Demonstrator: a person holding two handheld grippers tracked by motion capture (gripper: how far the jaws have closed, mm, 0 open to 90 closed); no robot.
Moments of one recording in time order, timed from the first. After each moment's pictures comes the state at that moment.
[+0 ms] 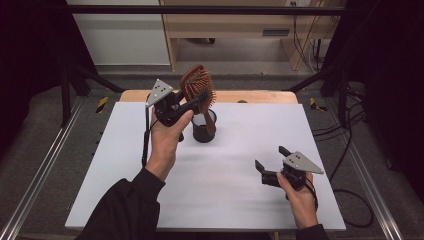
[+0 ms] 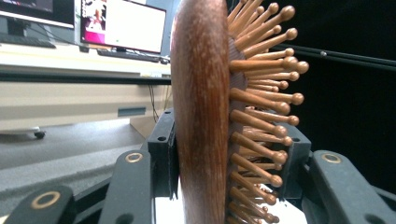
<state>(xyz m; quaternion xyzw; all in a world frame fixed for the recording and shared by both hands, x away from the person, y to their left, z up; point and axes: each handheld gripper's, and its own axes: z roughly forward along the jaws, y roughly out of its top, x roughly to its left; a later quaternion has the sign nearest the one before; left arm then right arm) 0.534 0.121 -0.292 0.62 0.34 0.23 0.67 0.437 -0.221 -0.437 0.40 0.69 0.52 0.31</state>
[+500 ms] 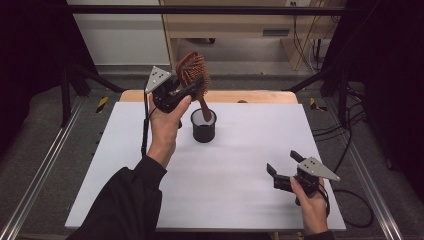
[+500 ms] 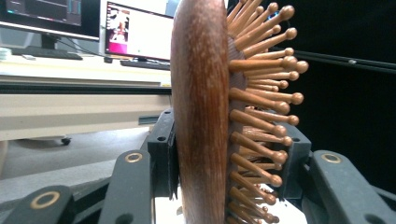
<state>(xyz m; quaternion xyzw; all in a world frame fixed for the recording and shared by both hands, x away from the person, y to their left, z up) 0.560 0.125 -0.279 0.60 0.36 0.27 0.66 0.423 -0.251 -0.441 0.41 0.67 0.53 0.31</state>
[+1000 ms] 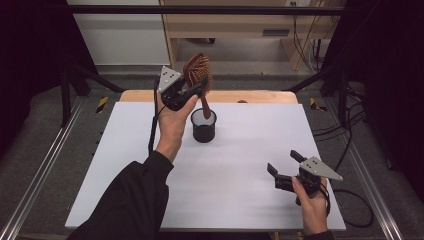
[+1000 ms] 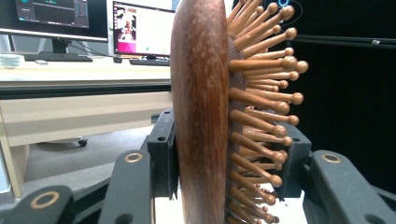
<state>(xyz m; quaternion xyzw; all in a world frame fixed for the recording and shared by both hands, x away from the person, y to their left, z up) 0.579 0.111 -0.294 0.62 0.35 0.30 0.64 0.422 -0.254 -0.438 0.41 0.67 0.54 0.30</state>
